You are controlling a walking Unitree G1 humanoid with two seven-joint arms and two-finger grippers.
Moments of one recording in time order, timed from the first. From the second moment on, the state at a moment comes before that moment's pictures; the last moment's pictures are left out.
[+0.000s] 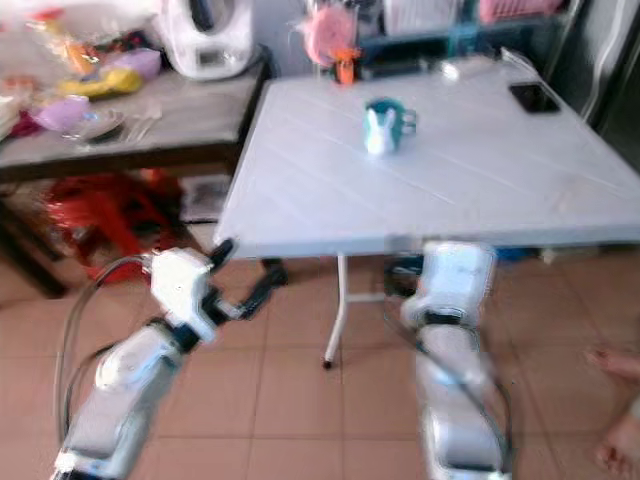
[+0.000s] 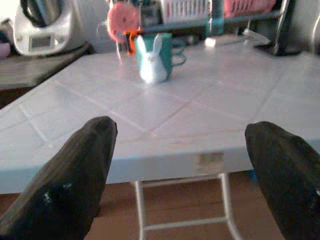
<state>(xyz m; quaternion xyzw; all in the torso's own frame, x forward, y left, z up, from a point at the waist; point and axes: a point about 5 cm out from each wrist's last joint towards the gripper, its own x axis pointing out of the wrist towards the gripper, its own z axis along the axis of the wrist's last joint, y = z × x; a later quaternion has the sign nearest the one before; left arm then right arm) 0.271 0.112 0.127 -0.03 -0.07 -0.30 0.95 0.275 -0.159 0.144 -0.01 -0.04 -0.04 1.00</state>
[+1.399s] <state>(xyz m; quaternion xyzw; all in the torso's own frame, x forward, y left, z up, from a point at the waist) 0.262 0.114 0.111 -0.03 -0.02 -0.31 0.95 0.260 -0.181 0.142 -0.06 -0.03 -0.06 1.00</state>
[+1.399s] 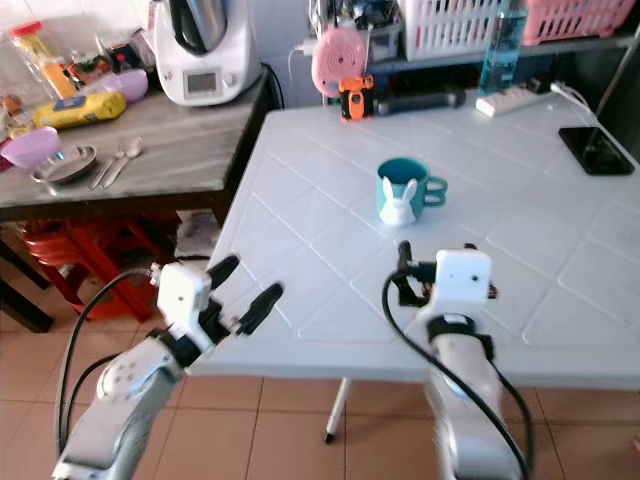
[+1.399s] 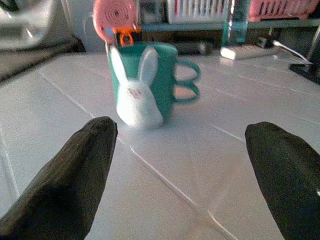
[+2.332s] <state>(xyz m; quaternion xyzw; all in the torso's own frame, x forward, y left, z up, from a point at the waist) 0.264 0.113 0.103 0.00 0.01 -0.30 0.95 0.255 -0.188 0.143 -0.08 -0.02 -0.07 0.99</state>
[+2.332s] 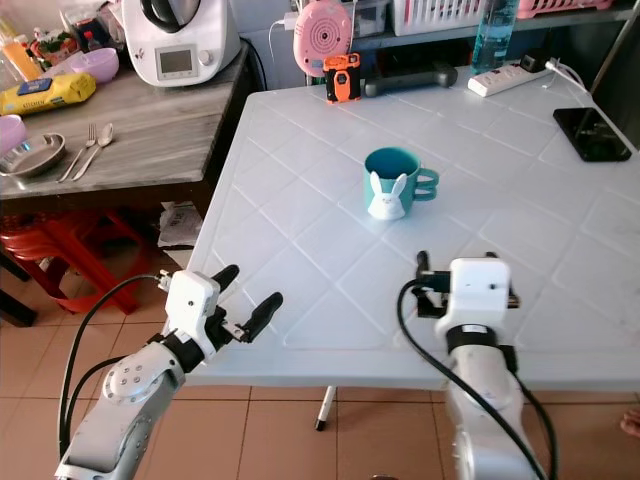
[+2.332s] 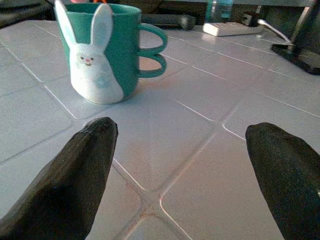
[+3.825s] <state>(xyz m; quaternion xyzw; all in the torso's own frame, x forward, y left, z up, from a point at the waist) 0.271 0.110 0.112 0.00 -0.01 -0.27 0.96 0.308 -0.220 0.169 -0.17 -0.04 0.00 0.98</state>
